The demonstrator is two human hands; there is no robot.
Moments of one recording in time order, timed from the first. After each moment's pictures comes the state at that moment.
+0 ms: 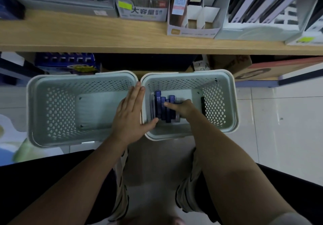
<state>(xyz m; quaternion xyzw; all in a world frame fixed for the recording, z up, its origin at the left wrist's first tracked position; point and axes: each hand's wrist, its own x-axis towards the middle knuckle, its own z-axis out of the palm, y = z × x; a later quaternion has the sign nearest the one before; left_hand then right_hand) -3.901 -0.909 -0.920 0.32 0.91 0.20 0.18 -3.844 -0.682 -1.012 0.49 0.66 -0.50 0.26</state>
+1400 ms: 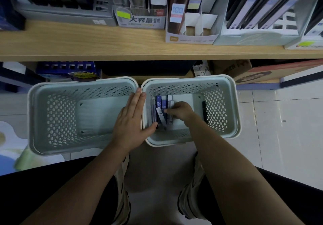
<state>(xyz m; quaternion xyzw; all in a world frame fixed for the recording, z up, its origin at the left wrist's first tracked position) -3.899 -0.910 -0.921 0.32 0.90 0.22 0.19 -3.849 -0.690 -1.009 0.43 0.69 -0.53 0.23</state>
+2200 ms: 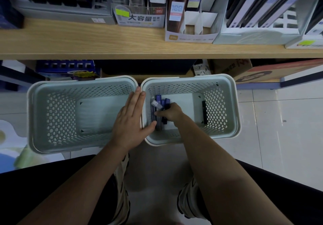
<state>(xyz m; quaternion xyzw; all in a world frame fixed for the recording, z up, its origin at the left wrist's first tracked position) -3.899 -0.911 -0.923 0.32 0.90 0.22 0.18 -3.866 -0.722 -1.005 0.45 0.67 -0.52 0.28</state>
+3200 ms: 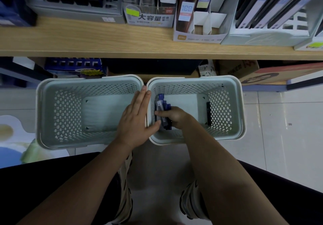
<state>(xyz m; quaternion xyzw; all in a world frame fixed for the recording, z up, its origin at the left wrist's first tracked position) -3.899 -0.912 -0.924 0.33 0.90 0.23 0.18 -3.862 -0.730 -1.000 0.42 0.48 -0.70 0.30</state>
